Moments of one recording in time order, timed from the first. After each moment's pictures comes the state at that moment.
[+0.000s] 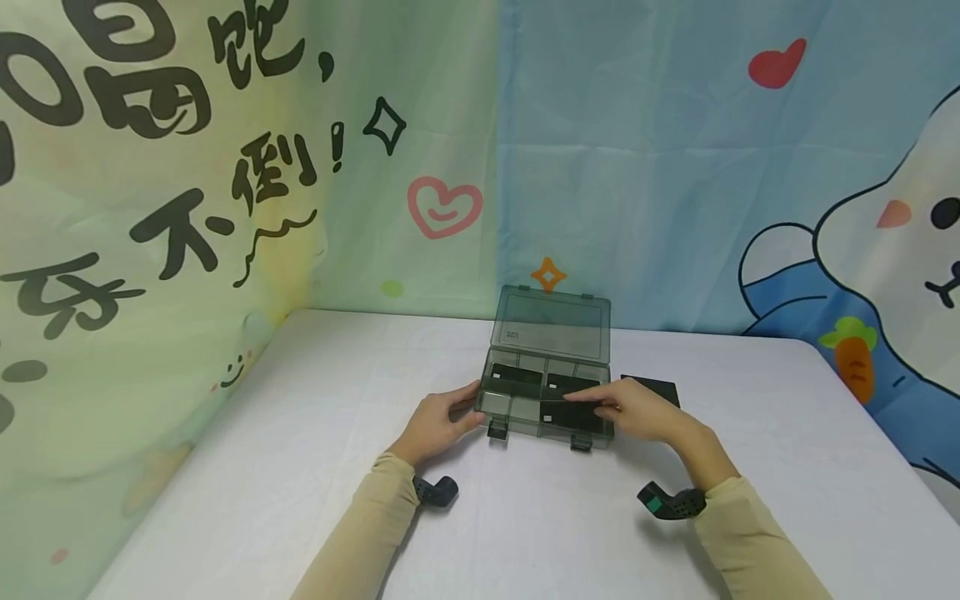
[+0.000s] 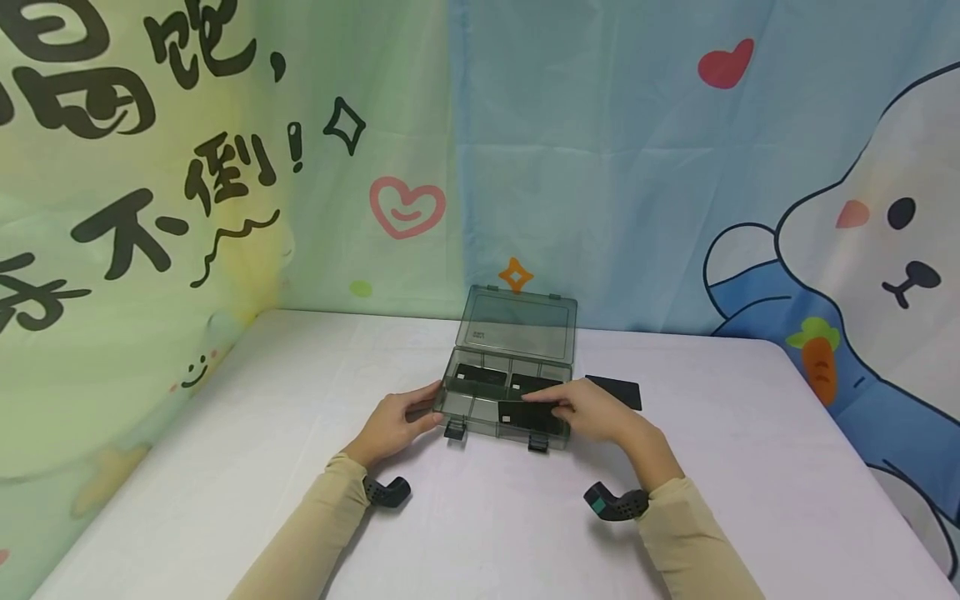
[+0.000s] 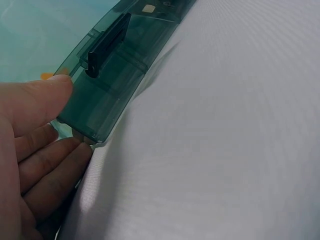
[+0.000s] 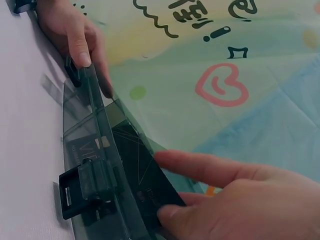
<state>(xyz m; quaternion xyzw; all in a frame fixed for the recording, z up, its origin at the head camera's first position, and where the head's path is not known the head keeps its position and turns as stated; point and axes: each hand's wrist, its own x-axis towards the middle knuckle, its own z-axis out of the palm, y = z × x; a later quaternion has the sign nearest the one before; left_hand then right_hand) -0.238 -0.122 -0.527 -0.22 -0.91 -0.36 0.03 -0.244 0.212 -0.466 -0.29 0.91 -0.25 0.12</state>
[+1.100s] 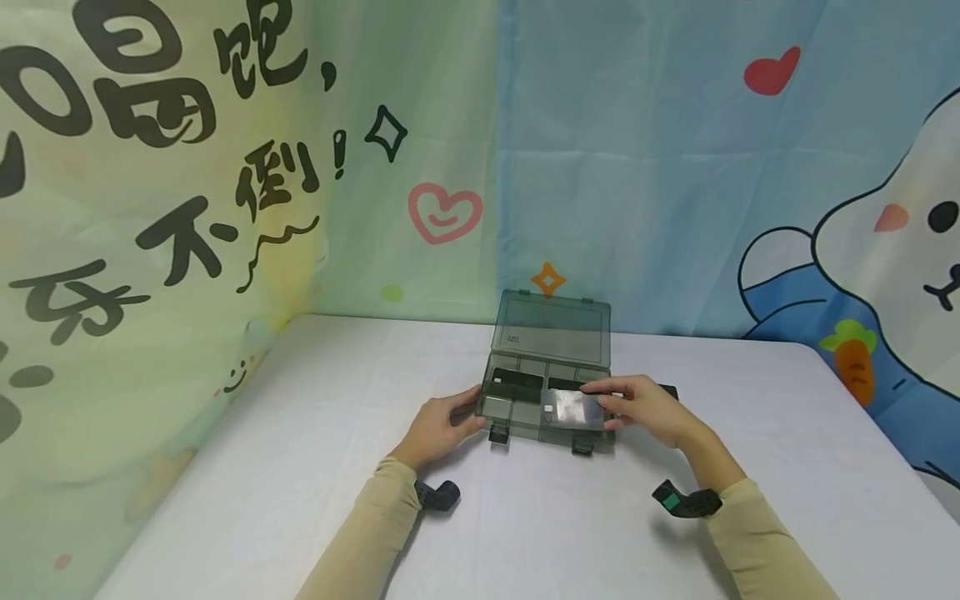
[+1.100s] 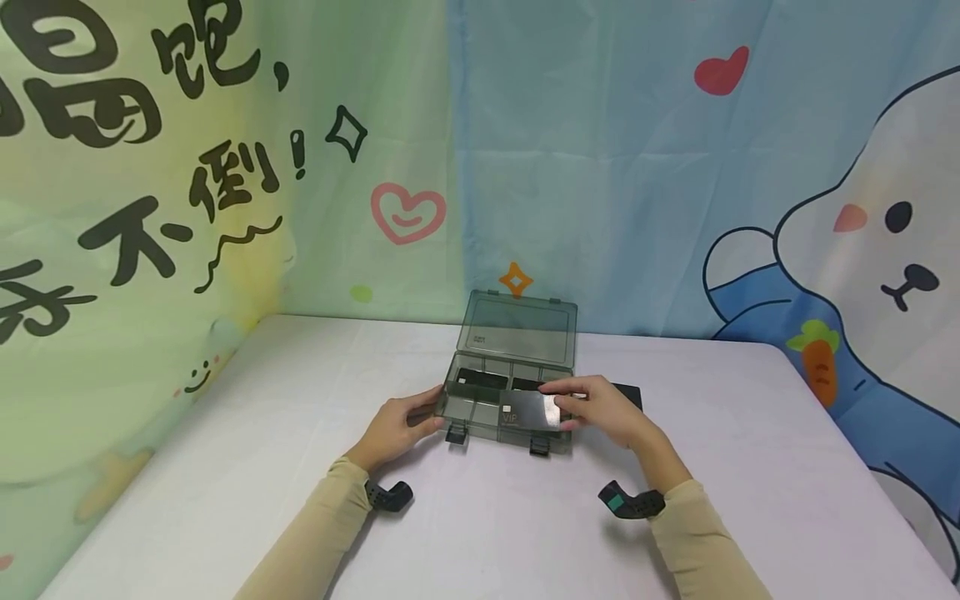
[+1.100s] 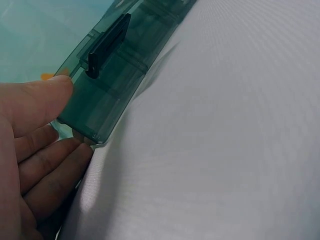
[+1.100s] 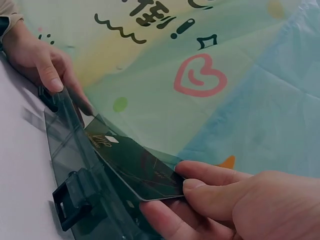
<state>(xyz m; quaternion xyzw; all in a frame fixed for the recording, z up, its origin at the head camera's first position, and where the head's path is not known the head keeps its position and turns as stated) -0.239 -0.122 -0.530 -0.21 -0.91 -0.36 0.03 -0.252 0.230 -0.479 -0.17 0.79 -0.55 0.19</state>
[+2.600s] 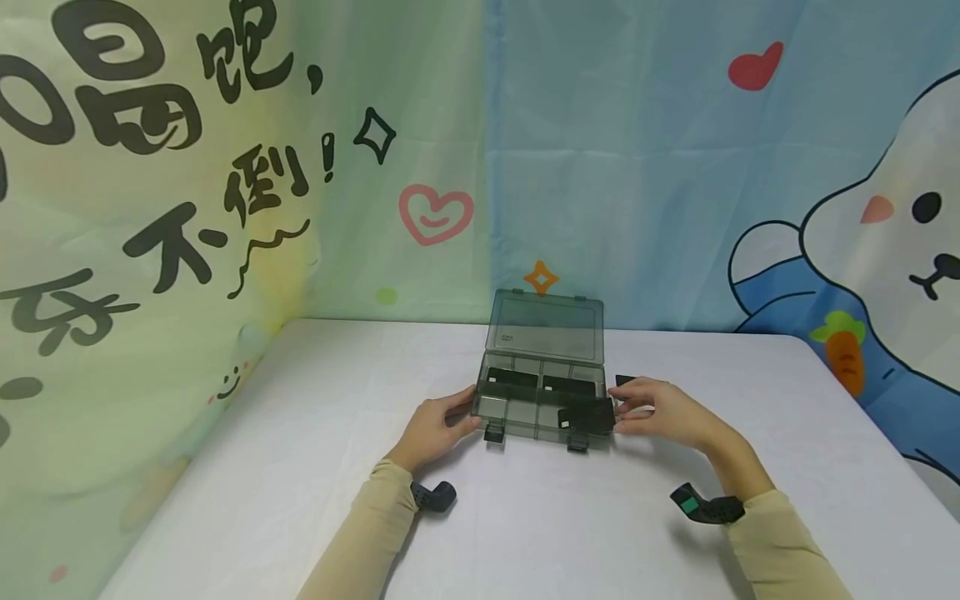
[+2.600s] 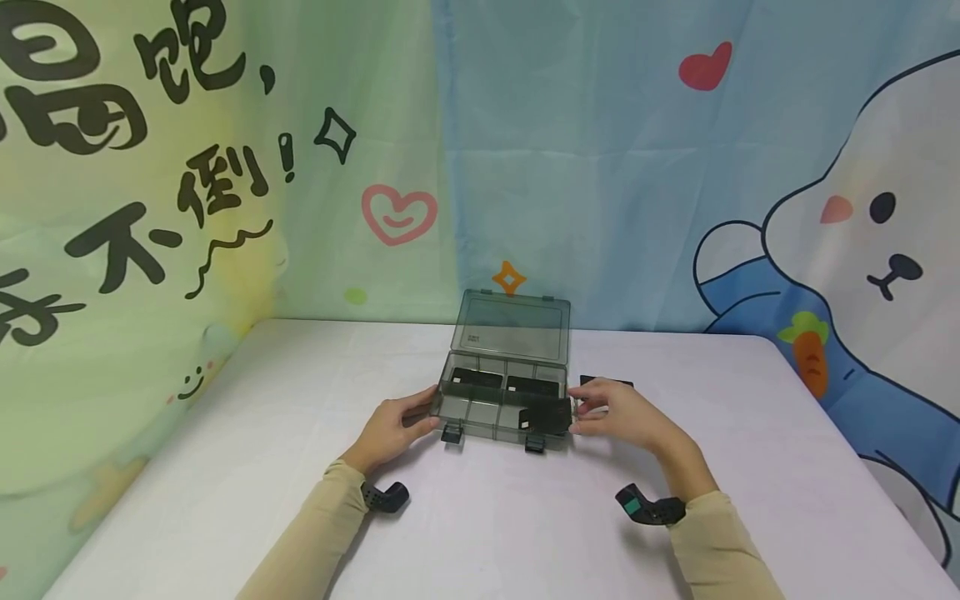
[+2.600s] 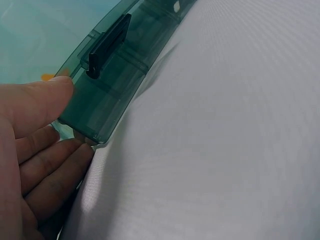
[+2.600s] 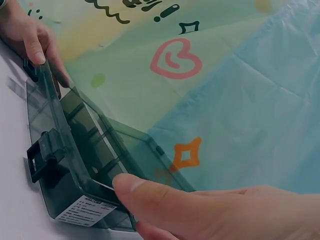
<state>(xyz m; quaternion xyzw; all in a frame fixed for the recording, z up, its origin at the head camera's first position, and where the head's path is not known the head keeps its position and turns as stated) -0.238 -0.119 -0.529 -0.21 -0.90 -0.37 0.04 -0.233 0.262 -0.474 -0.20 0.89 -0.40 0.11</state>
